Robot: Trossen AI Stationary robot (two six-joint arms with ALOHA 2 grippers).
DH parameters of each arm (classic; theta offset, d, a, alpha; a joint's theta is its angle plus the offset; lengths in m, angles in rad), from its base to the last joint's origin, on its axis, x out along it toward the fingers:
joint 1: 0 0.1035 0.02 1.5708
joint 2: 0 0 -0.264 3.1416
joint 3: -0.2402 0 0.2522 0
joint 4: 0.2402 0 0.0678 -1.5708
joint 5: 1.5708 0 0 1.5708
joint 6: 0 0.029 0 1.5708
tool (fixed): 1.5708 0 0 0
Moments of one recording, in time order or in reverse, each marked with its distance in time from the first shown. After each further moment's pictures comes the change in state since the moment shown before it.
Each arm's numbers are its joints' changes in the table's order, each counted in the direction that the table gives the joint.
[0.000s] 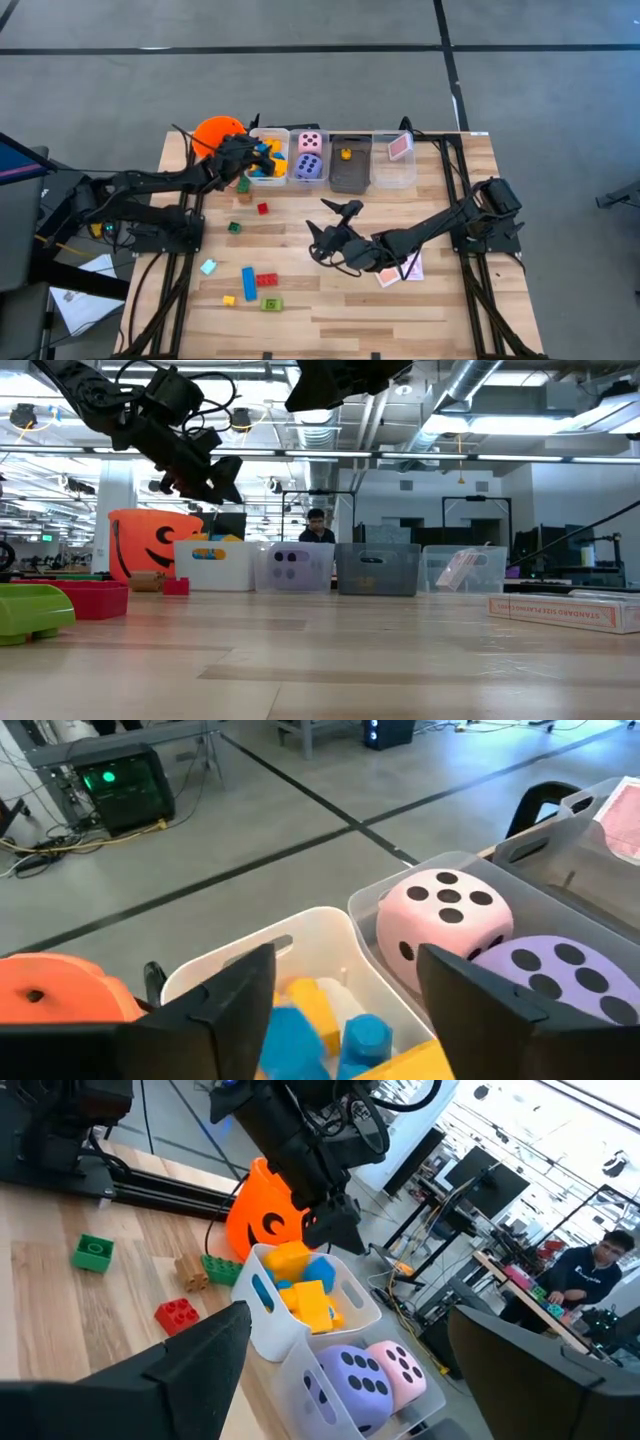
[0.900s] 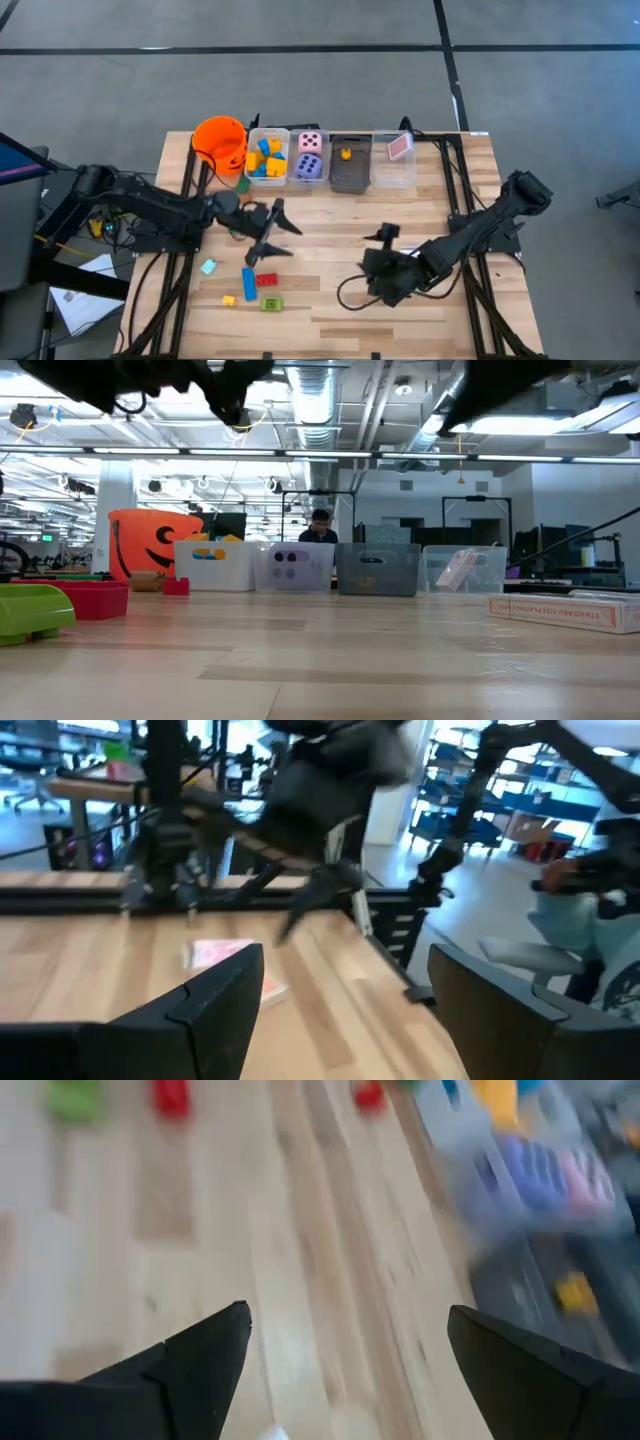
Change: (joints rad) left arm -0.644 0.001 0.000 -0.341 0.732 0.001; right arm 0.226 0.238 0.001 1.108 -0.366 0.841
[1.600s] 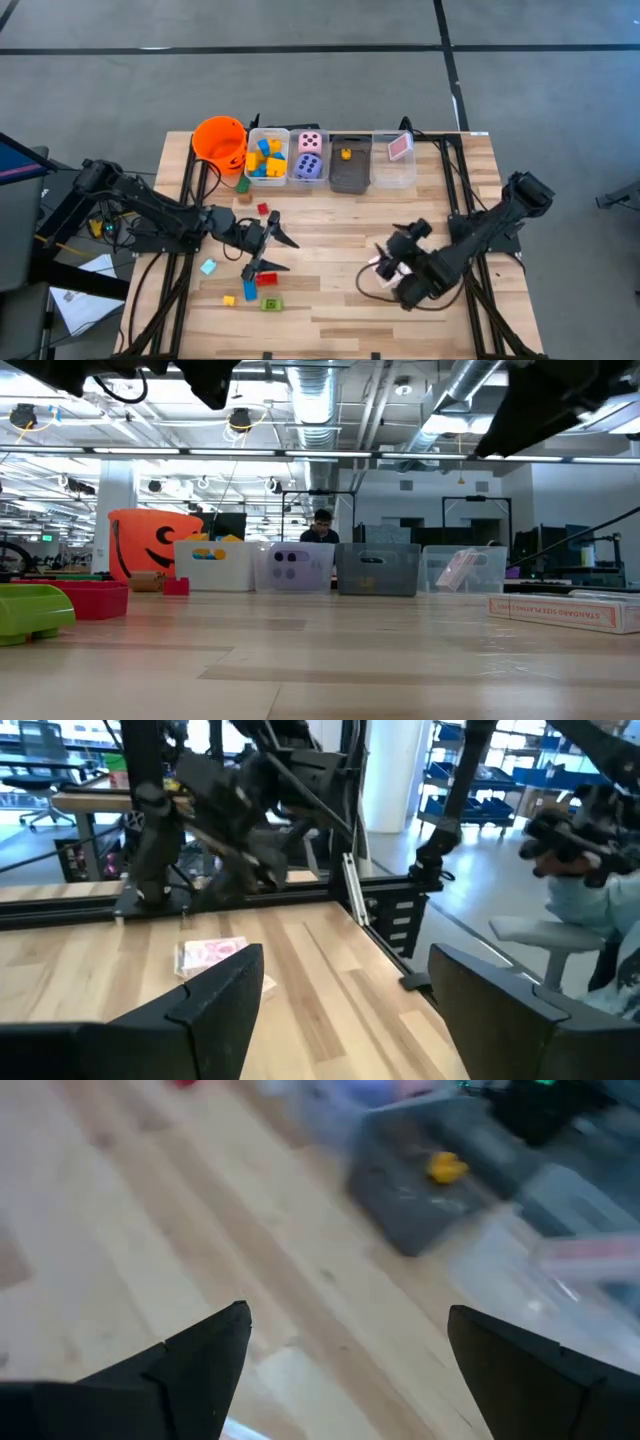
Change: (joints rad) left arm -0.180 0.000 0.000 0.016 -0.192 0.071; right arm 0.092 -0.002 0.060 0.405 0.212 0.808
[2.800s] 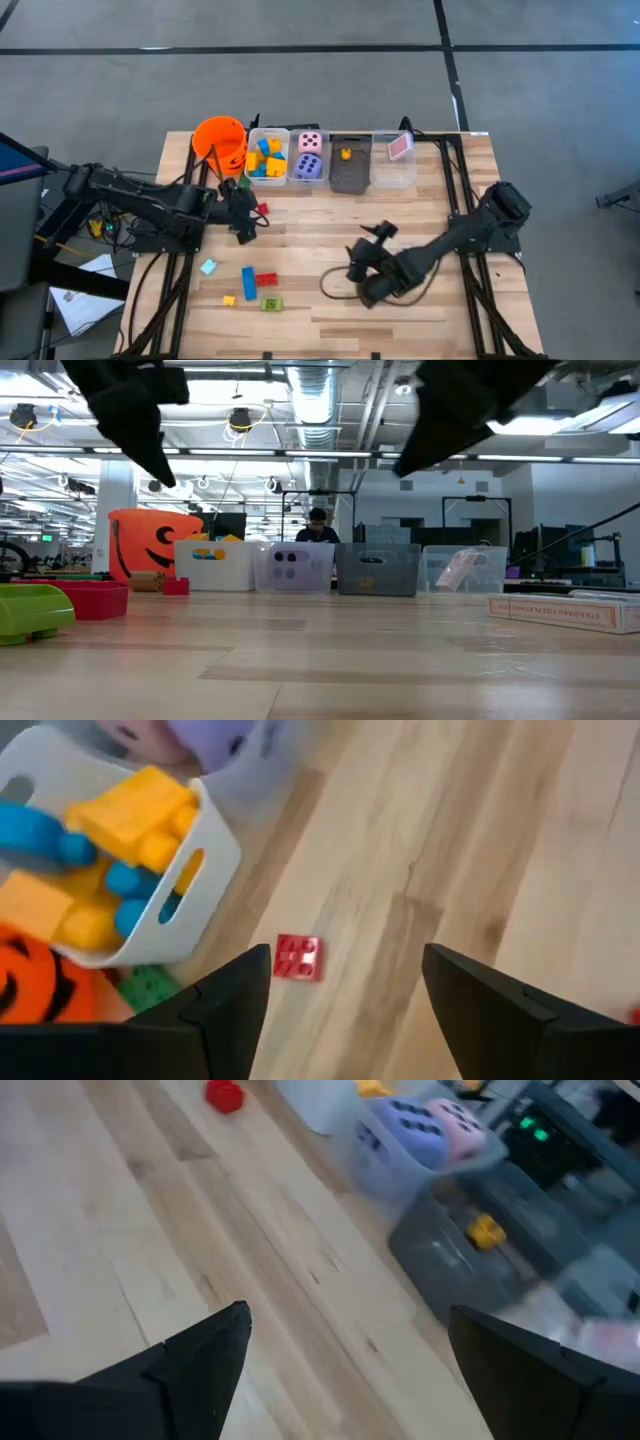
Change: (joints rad) left arm 0.131 0.143 -0.276 1.428 -0.538 -0.355; right arm -0.137 -0.198 -0.127 -0.327 0.024 -0.452
